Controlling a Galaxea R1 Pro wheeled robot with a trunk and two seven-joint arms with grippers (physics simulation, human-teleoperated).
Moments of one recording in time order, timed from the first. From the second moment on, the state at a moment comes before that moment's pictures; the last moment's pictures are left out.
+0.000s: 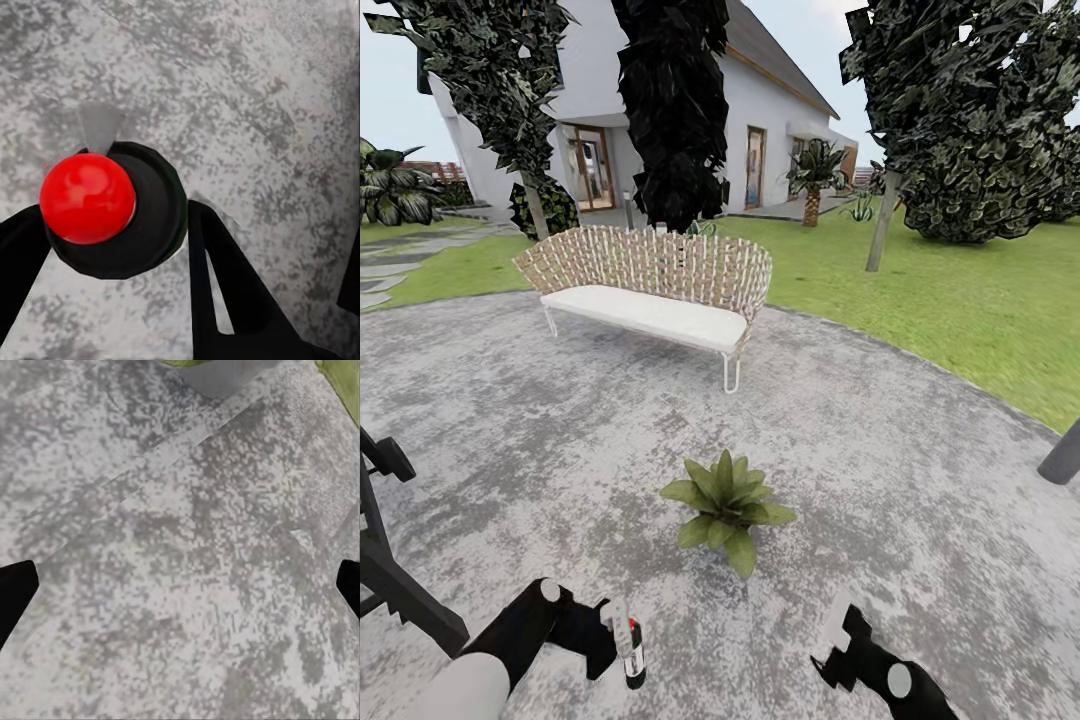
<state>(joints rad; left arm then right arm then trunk) -0.60 0.06 0.17 -0.49 -0.95 -0.06 -1.09 -0.36 0.02 -0.28 -0.63 1.08 -0.25 0.39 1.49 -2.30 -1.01</state>
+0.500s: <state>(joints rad) -0.60 0.06 0.17 -0.53 -1.11 -0.06 -1.15 -0.49 0.10 -0.25 -0.66 1.08 -0.25 0.85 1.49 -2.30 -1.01</state>
